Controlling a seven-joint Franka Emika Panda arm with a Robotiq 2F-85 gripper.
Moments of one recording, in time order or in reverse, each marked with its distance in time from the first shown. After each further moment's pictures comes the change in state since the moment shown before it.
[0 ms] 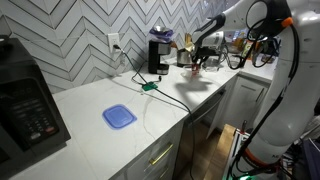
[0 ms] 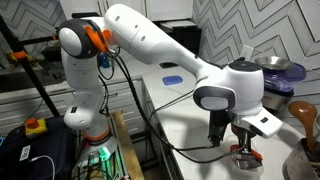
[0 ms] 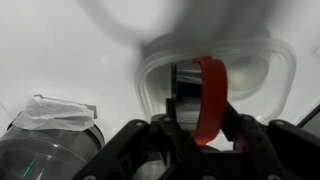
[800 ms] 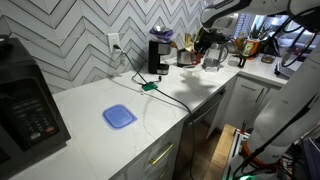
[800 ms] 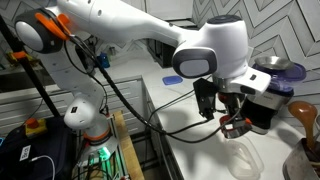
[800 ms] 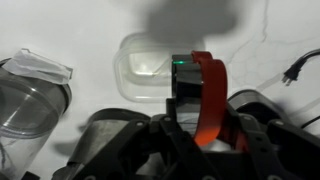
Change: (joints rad) arm 0.011 -0.312 0.048 -0.096 -0.012 -0.148 -0.239
